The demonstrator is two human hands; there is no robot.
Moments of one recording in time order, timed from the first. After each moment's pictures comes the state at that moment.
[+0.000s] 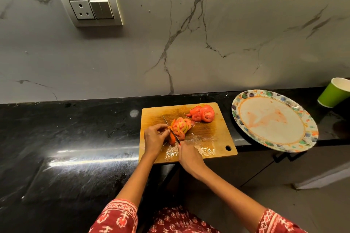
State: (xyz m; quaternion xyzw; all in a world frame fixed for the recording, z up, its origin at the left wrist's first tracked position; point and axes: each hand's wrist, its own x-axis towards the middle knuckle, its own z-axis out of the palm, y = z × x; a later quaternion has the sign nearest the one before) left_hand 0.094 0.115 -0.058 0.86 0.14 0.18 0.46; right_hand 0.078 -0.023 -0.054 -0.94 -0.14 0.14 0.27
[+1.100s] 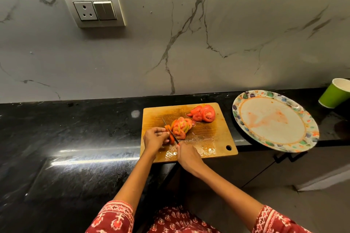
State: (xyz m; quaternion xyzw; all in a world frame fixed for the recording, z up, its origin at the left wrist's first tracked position) left_hand 0.091 0.117 -0.062 0.72 0.30 0.05 0.63; right_hand 0.077 -0.020 -0.051 -0.94 -0.15 0.17 0.26
